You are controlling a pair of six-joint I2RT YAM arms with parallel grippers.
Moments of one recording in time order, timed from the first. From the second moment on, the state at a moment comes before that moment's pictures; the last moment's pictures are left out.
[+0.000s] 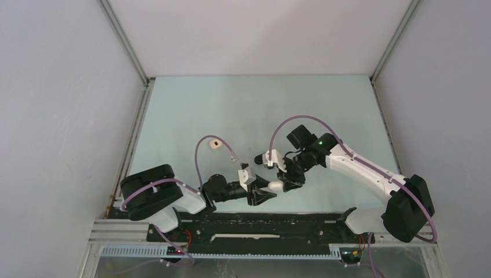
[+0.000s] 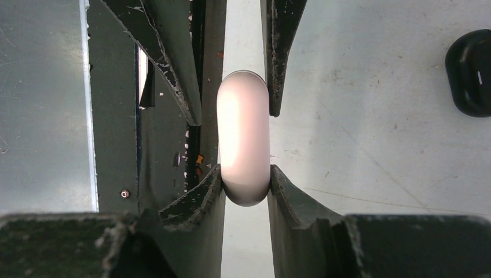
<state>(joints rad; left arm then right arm) -1.07 1.56 0.23 1.37 0.33 -0.20 0.69 1.33 0.99 -0.94 -0.66 -0.80</state>
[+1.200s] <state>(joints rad) -1.04 1.59 0.24 1.38 0.37 -0.24 0.67 1.33 0.99 -0.94 -0.68 -0.78</state>
